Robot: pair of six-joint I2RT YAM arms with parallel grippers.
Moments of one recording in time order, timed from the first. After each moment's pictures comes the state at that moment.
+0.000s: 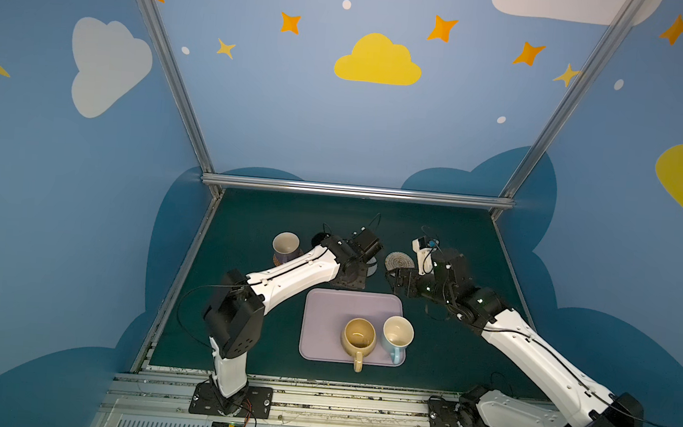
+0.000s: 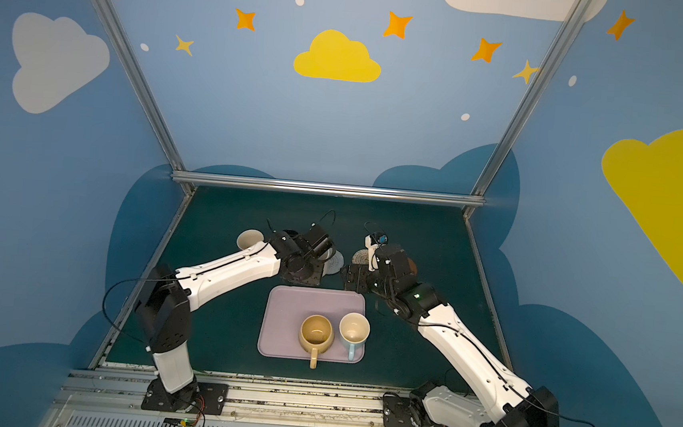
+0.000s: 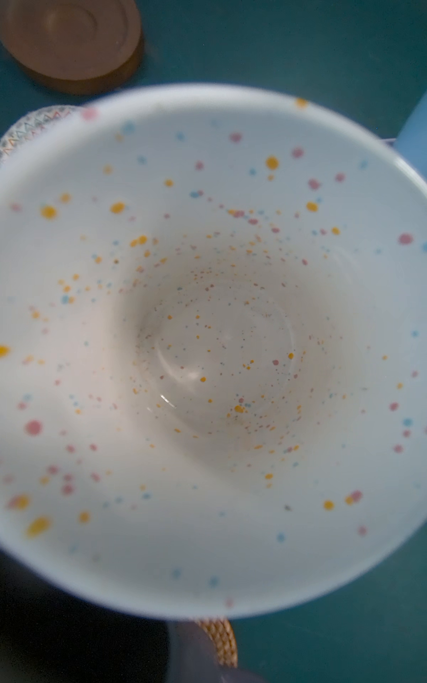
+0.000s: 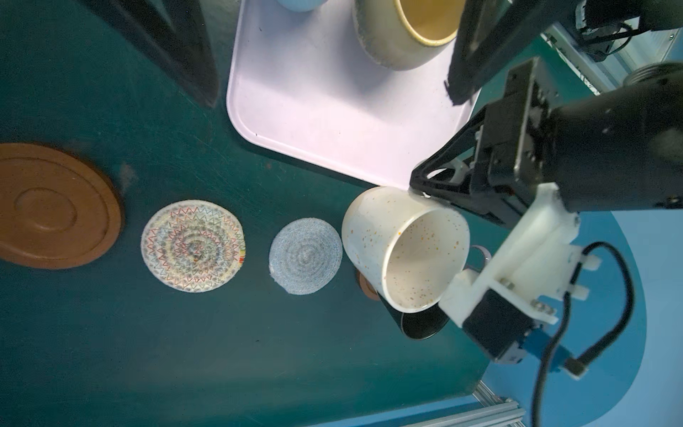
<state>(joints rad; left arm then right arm) -0.78 1.85 1.58 -0.95 -0.16 -0.62 0.62 1.12 0.93 -0.47 -0.06 0.41</state>
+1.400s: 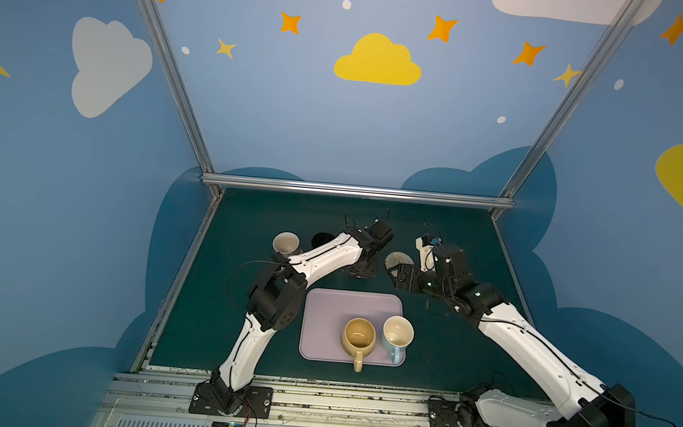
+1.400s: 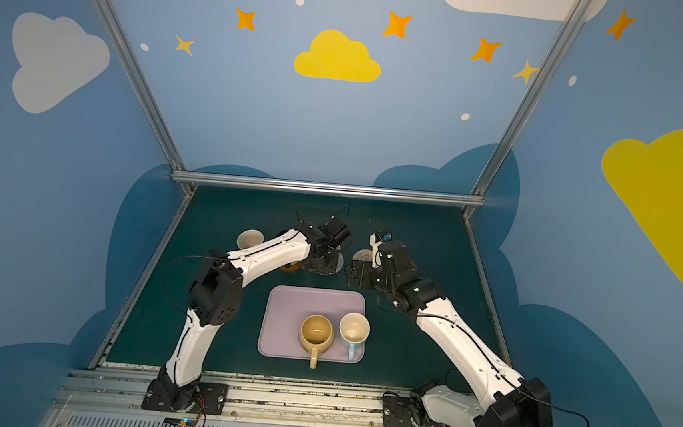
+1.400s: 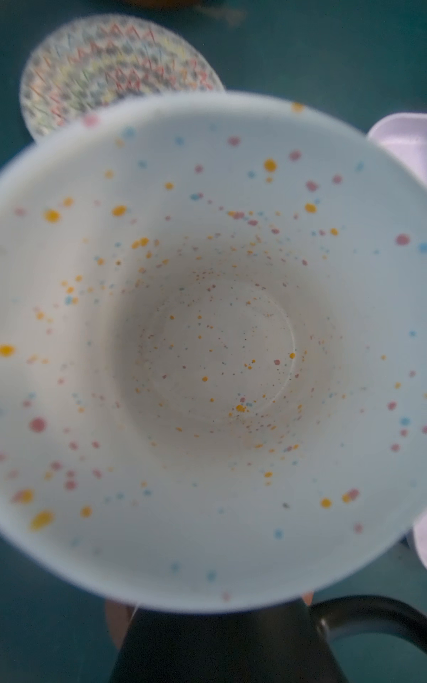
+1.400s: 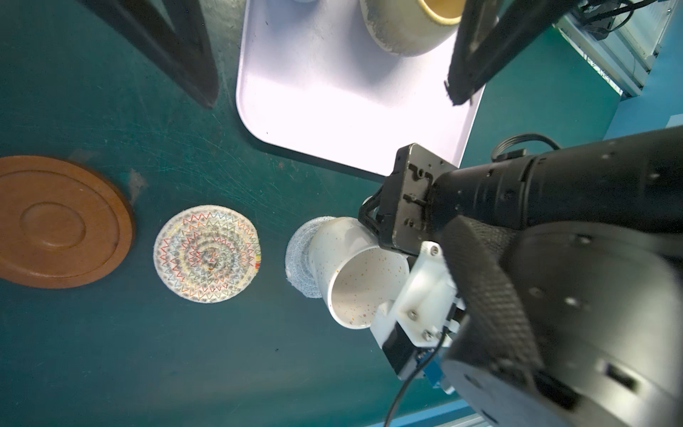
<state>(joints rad) -0.73 2.19 1.90 -1.00 -0.16 -0.62 0.56 1.17 0.93 -0.45 -0.10 0.44</state>
